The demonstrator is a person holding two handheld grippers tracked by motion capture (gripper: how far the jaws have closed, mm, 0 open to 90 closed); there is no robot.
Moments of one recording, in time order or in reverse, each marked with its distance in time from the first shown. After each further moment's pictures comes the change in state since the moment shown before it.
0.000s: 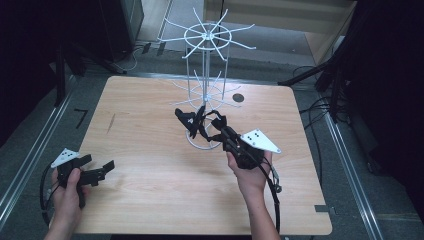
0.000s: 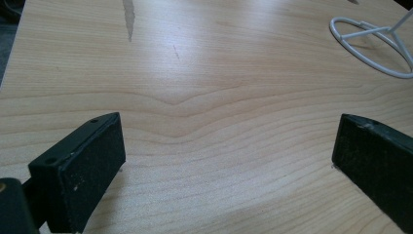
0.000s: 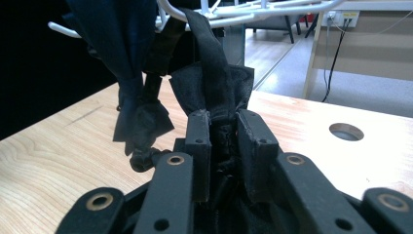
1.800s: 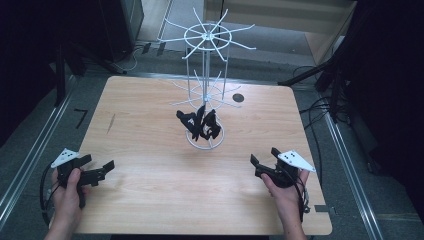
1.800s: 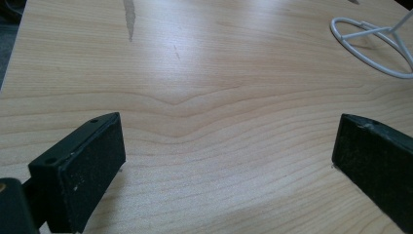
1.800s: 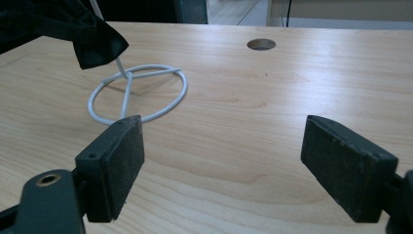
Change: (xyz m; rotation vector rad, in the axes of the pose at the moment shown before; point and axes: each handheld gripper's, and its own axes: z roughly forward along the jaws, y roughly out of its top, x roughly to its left) left arm 0.000 0.000 0.000 -0.001 0.005 0.001; right arm -0.084 -0.066 -0.058 0.135 -0.125 0.080
